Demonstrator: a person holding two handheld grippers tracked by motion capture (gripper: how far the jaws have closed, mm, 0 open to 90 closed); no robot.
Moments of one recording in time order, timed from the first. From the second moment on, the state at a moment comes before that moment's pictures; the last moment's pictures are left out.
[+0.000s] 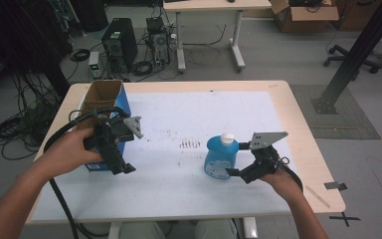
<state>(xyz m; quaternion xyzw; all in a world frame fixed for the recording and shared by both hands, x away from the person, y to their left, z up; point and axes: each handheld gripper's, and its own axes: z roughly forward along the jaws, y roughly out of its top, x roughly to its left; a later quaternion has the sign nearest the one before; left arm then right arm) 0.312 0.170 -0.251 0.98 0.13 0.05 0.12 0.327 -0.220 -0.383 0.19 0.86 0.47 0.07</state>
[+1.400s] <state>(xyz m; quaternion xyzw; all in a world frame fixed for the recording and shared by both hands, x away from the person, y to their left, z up) 0.312 0.172 -0.252 0.98 0.13 0.05 0.12 0.335 -0.200 -0.398 0.18 0.85 0.50 0.07</state>
